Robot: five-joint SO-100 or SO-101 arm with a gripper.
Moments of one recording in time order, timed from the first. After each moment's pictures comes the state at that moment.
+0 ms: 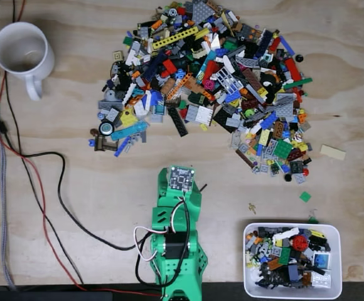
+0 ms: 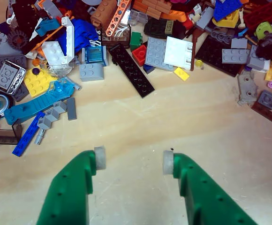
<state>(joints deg) -2.7 173.1 134.1 82.5 -78.2</state>
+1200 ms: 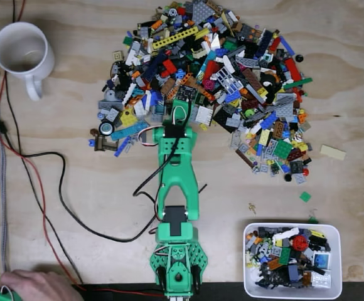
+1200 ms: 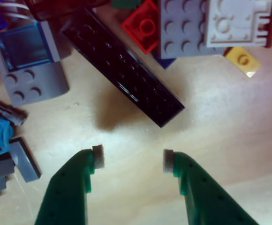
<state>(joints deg) -2.6 87.2 108.2 56.2 -70.0</state>
